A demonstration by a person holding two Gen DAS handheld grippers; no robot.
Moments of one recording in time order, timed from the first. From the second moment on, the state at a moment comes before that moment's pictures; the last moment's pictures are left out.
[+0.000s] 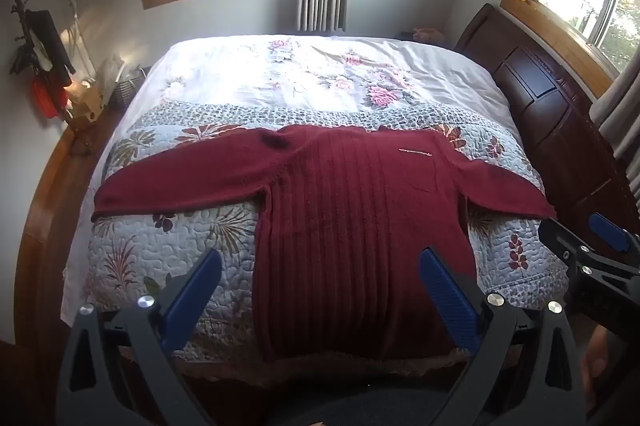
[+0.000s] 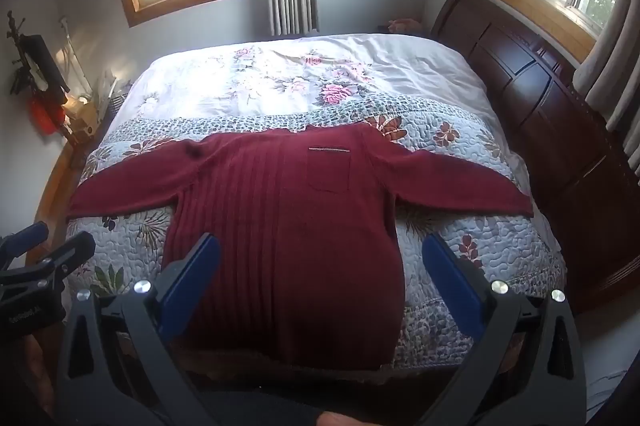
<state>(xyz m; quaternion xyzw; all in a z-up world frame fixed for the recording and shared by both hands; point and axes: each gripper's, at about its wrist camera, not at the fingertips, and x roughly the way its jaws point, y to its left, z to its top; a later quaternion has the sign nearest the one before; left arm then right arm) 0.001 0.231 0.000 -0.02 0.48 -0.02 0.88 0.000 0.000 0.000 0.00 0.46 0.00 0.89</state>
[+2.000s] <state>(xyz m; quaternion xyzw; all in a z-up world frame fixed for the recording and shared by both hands) 0.005 0.229 0.005 -0.02 0.48 -0.02 0.88 0.002 0.000 0.001 0.01 0.46 0.00 0.89</state>
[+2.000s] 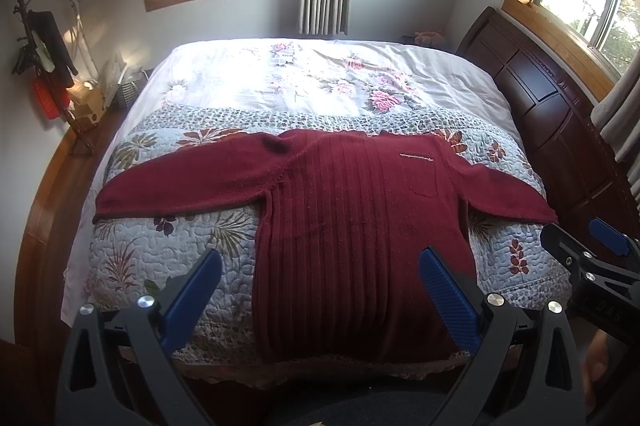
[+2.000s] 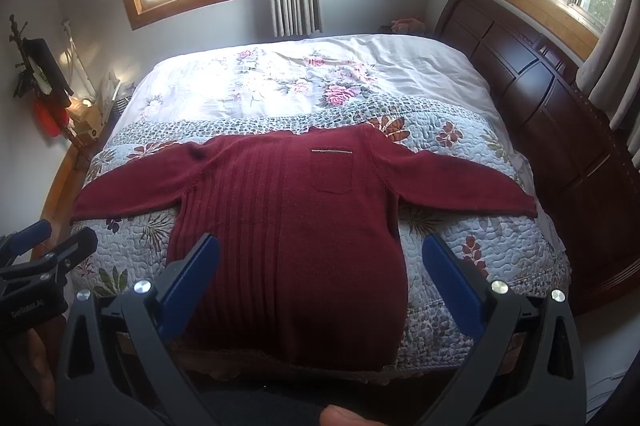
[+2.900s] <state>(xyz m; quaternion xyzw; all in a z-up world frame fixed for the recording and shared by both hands) 0.014 0.226 0.004 -0.02 0.48 -0.02 0.88 0.011 -0.004 -0.006 0.02 0.46 0.00 0.89</state>
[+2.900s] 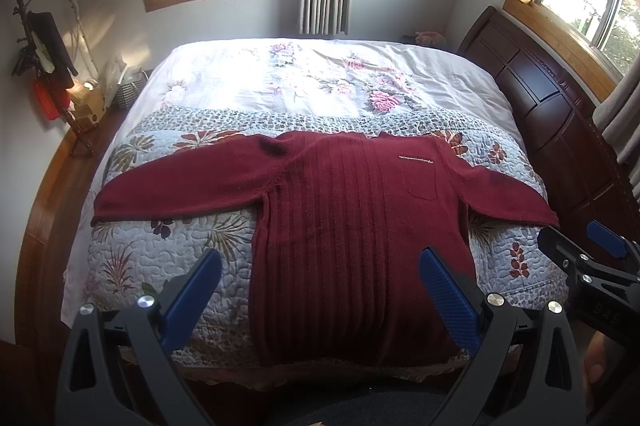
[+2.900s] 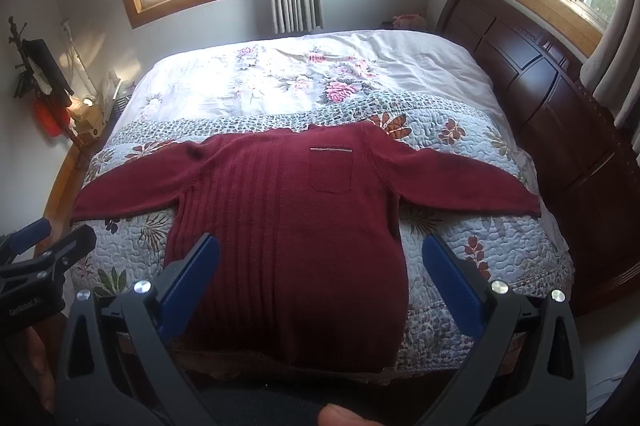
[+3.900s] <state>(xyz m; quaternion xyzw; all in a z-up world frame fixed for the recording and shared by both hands) 0.068 0.141 -0.066 -0.09 0.47 -0.19 0.86 0.049 -0.452 -0.260 0.56 0.37 -0.13 0.72</state>
